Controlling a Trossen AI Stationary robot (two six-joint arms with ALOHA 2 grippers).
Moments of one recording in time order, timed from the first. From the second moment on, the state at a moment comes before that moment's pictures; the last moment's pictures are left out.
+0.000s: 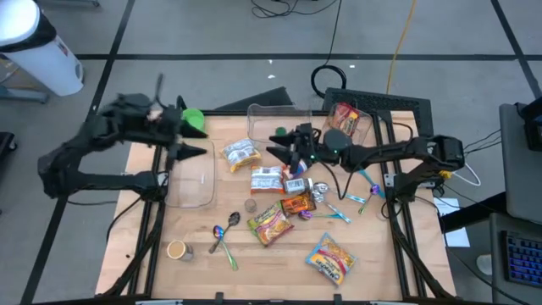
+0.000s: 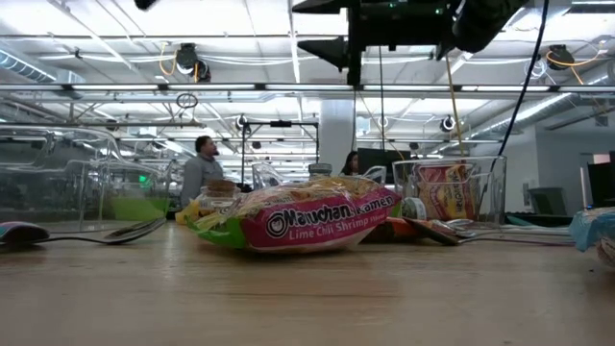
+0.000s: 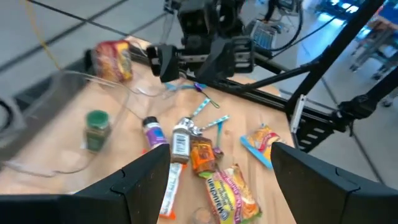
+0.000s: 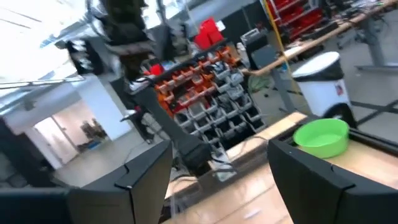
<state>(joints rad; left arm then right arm) 0.36 0.84 1.20 -0.73 0.37 -0.20 -0.14 1.52 0.88 0.78 0.00 0.51</state>
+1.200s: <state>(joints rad) -0.14 1.00 0.76 -0.61 0.12 -0.52 0.04 1.49 1.04 0.22 0.06 0.25</state>
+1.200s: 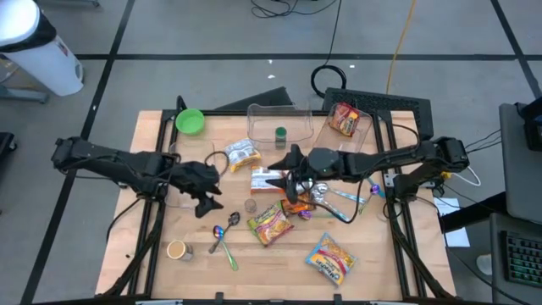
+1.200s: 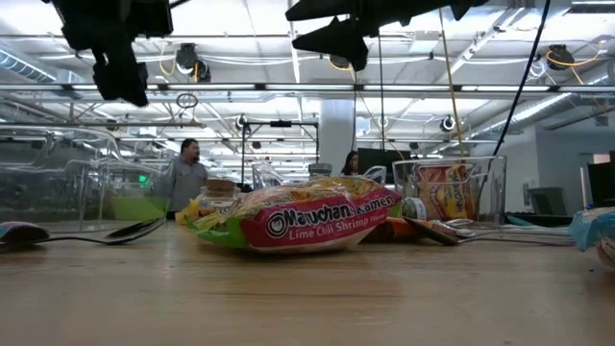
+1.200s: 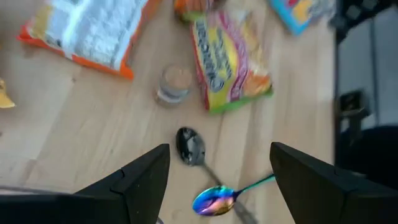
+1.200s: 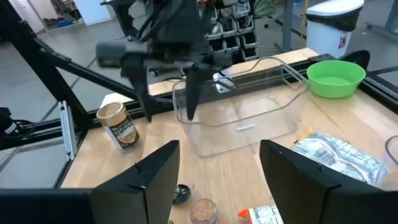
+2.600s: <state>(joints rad) -0.14 1.55 0.76 -0.36 0.18 -0.26 -0.01 1.49 1.04 0.51 0.20 0.19</state>
